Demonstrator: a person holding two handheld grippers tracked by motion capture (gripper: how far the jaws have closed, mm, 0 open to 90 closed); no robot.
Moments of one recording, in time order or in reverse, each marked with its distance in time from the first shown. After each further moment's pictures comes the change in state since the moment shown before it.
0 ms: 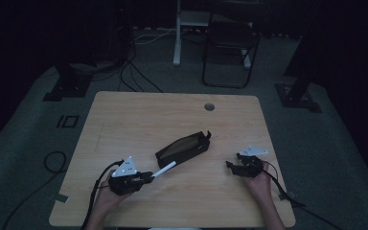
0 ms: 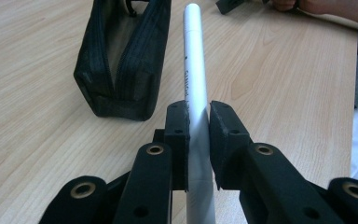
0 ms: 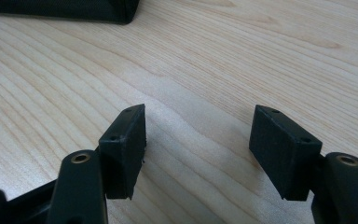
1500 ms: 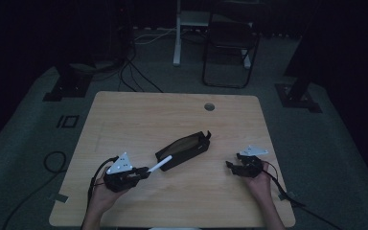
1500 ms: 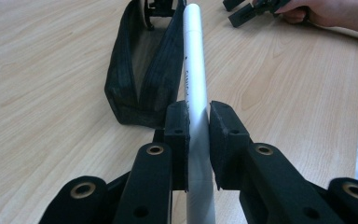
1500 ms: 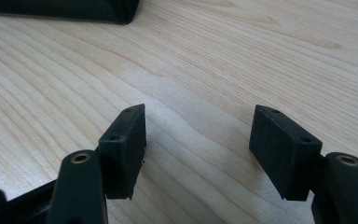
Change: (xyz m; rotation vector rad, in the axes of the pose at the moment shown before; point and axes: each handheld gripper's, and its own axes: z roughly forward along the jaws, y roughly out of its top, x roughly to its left) left arm 0.003 0.012 -0.016 -0.014 0.051 0.000; right arm 0.000 0.000 0.000 -0.001 0.000 -0.003
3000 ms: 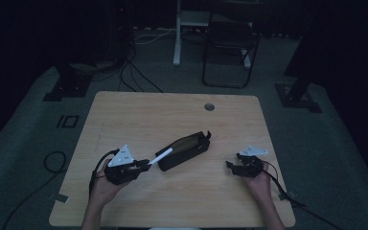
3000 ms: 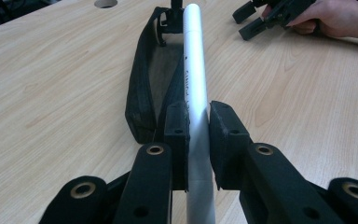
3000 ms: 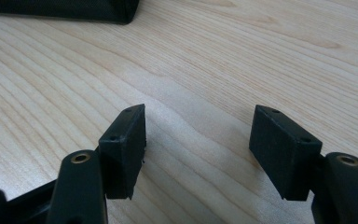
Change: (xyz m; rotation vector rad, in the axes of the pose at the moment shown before) left arm 0.009 0.019 -0.001 -0.014 0.030 0.024; right arm 0.000 0.000 0.000 0.000 0.000 0.000
